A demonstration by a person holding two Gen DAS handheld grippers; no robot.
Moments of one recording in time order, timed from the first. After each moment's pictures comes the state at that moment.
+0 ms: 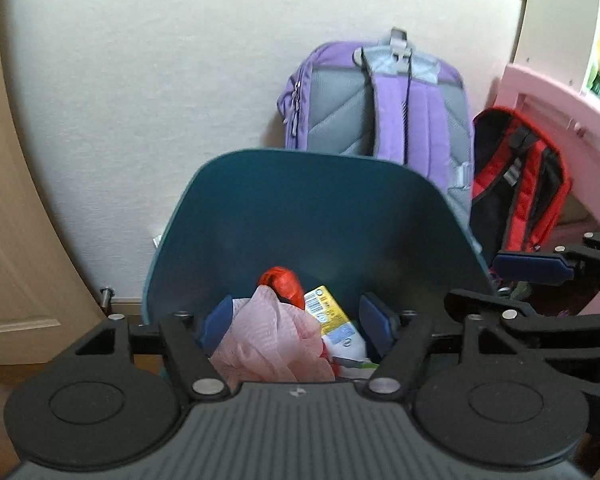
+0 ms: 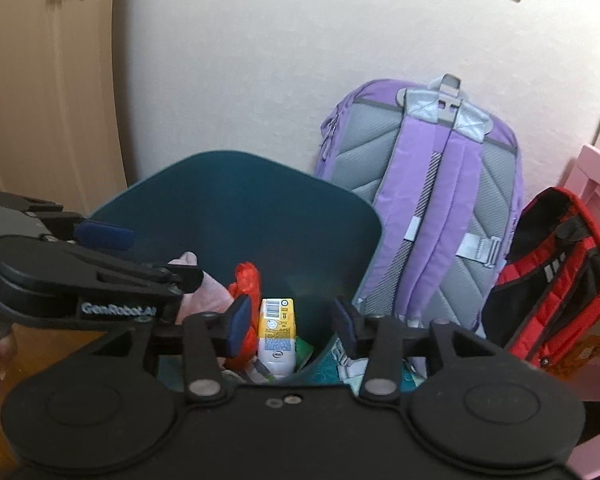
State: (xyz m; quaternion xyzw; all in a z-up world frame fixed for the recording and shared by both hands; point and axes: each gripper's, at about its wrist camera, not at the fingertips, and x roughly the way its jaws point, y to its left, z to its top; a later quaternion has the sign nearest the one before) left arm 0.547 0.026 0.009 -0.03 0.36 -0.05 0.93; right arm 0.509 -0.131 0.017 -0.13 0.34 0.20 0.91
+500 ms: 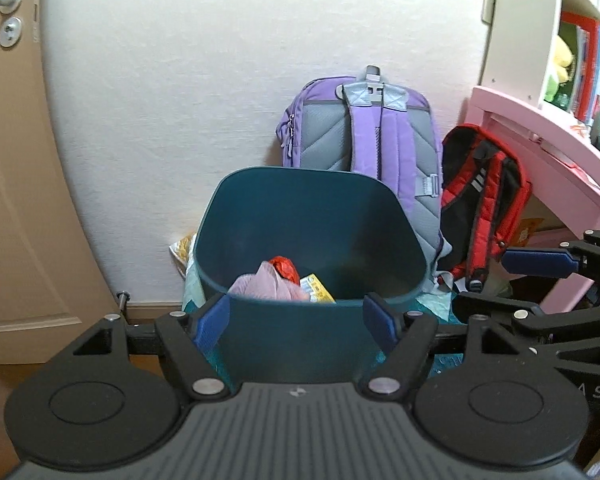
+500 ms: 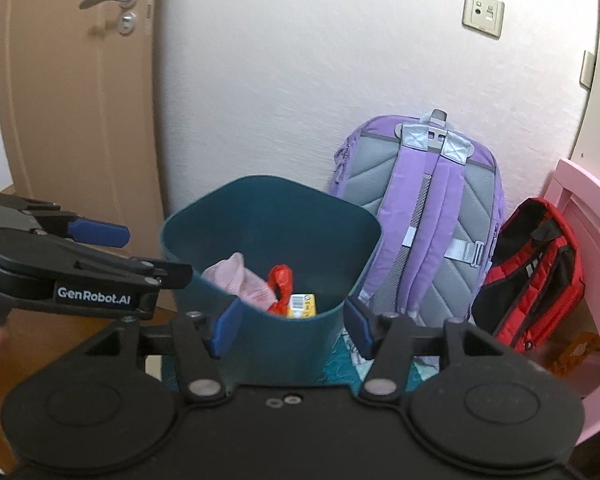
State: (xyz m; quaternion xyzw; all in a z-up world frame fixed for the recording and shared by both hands) left arm 0.440 0.029 0.052 -0.02 0.32 -0.05 0.94; right arm 0.413 -0.148 0.057 -0.11 0.31 0.22 0.92
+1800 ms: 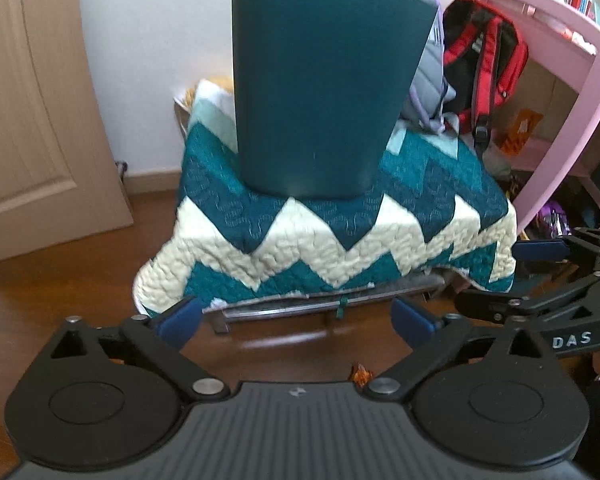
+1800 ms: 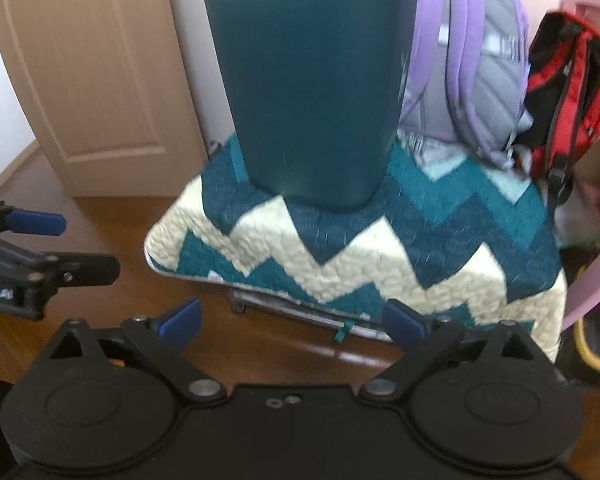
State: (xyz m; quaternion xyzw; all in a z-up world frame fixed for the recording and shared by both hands) left arm 0.315 0.055 -0.132 -0.04 0.43 -0.06 0.90; right arm 0.319 -0.168 -0.142 -0.06 0.45 0.23 0.86
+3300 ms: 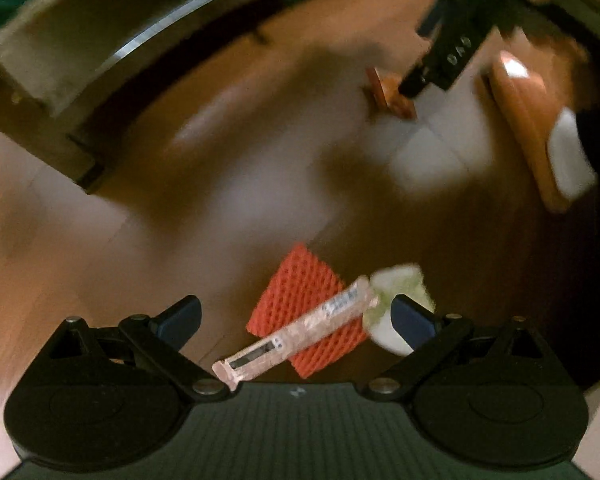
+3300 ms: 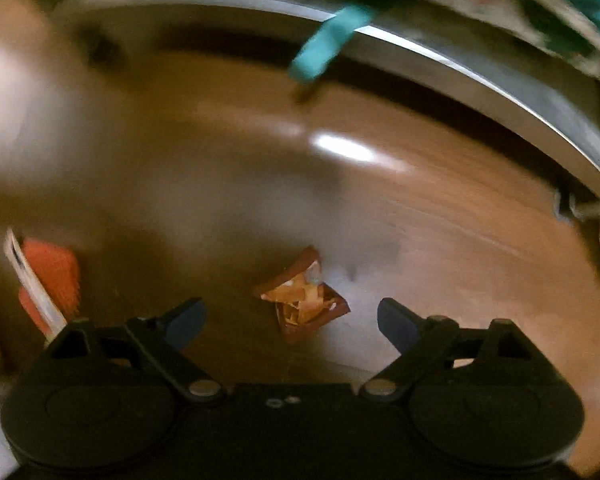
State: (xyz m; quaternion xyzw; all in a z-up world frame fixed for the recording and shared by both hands) left arm 0.351 0.063 -0.539 0.19 0.61 -0.31 0.70; right arm 0.401 -0.153 -0.573 -0.19 0.68 0.19 0.69
